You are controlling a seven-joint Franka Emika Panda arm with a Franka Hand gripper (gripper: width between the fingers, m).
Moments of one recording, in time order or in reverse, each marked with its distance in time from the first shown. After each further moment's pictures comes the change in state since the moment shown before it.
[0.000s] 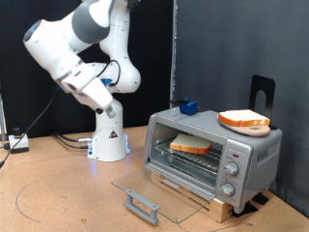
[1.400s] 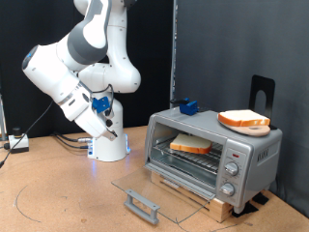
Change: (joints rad) arm 0.009 0.105 0.037 -0.023 0.119 0.049 0.380
